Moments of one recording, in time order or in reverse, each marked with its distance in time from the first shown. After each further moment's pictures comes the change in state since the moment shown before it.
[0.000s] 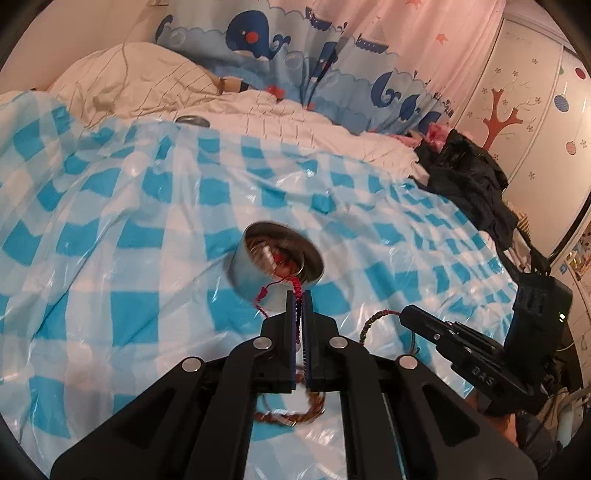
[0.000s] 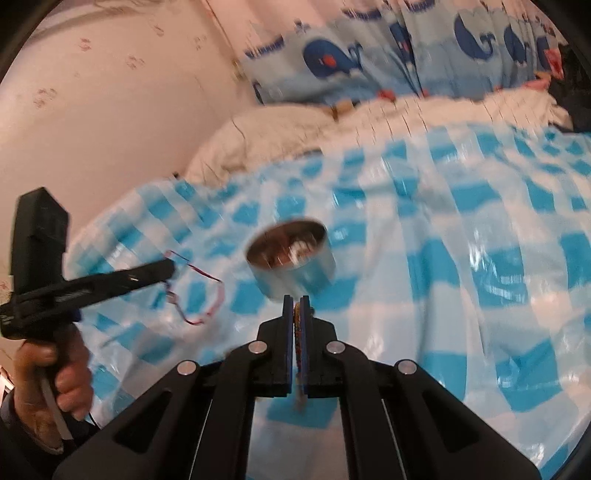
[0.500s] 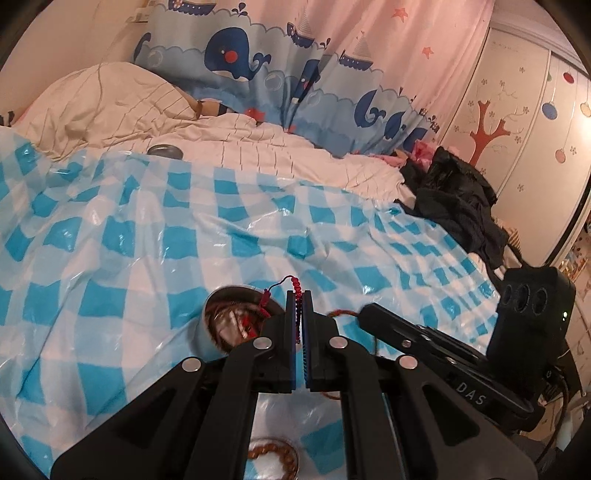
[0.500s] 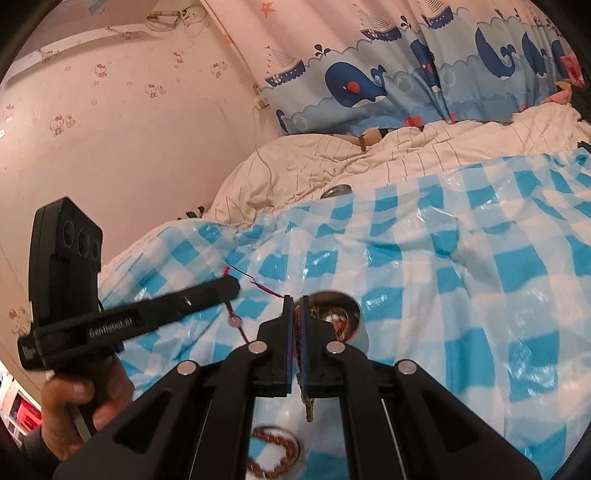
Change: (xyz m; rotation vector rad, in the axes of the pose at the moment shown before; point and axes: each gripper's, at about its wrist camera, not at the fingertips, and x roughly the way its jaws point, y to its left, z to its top) left arm 0.033 -0.021 0.053 0.014 -0.076 -0.057; right arm 0.040 0.001 0.065 0.012 -0.060 0.104
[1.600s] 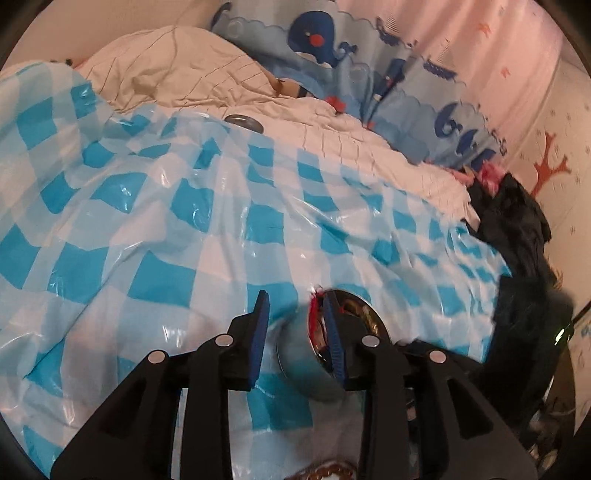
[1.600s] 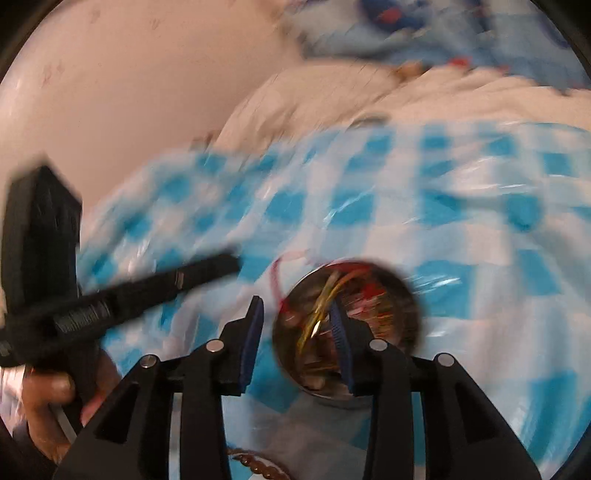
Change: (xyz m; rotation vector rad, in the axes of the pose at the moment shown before) left arm 0.031 0.080 -0.002 -0.194 0.042 0.195; right arm 0.122 0.013 -0.014 -0.120 0.353 0.040
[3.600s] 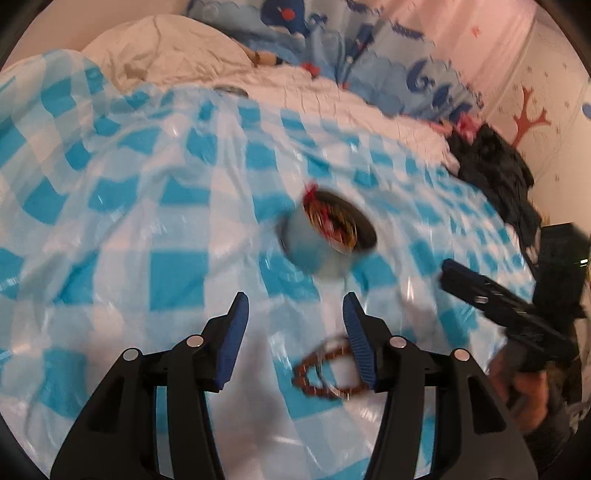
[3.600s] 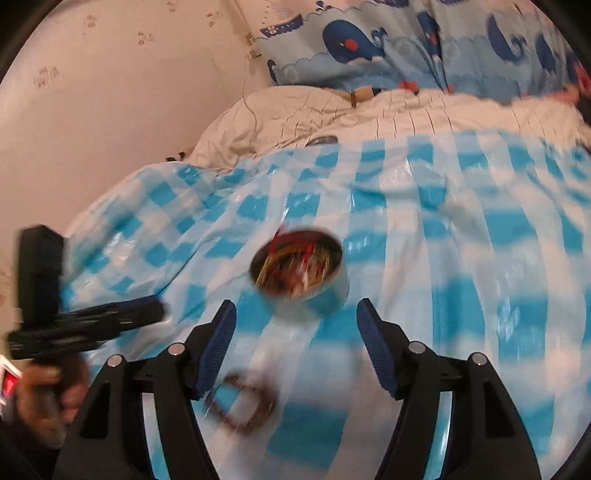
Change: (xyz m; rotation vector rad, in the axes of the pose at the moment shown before) left arm -0.063 0.006 -0.082 0.143 0.137 -0.028; right arm -0.121 0.001 -0.085 0.118 -0.132 -0.118
